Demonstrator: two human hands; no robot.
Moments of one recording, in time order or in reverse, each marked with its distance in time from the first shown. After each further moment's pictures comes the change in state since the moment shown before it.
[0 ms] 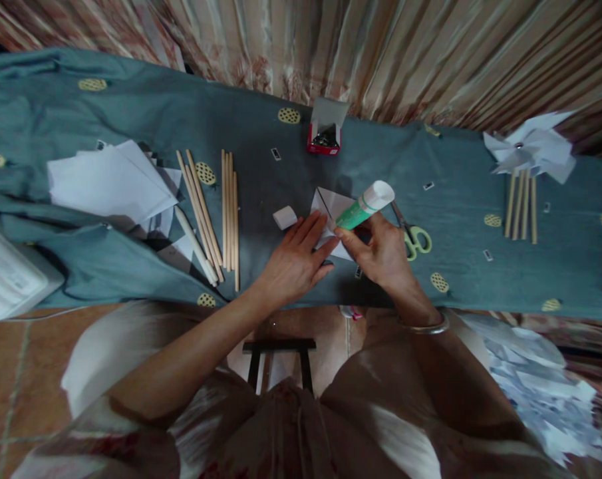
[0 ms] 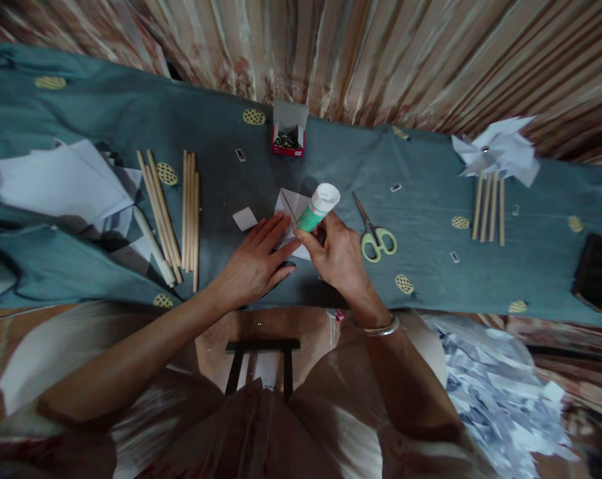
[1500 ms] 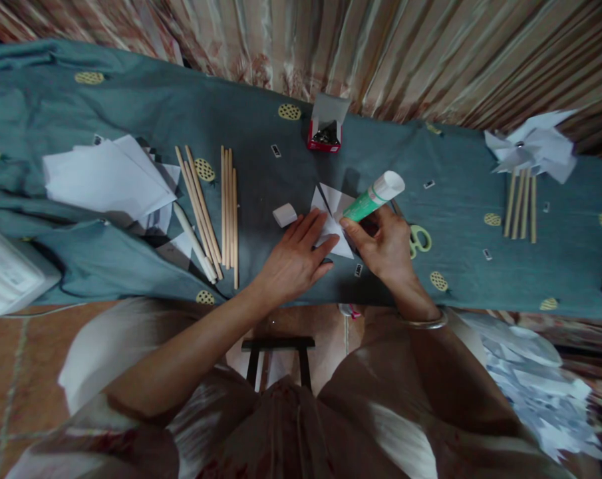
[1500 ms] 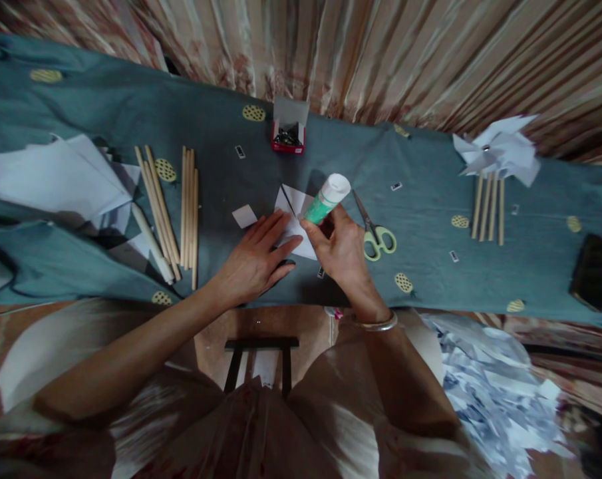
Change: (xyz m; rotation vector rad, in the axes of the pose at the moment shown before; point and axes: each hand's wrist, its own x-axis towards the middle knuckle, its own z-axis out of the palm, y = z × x) left_hand 0.000 0.001 0.000 0.026 0.020 0.018; right_hand 0.005 0.001 0.000 -0.073 0.096 0.003
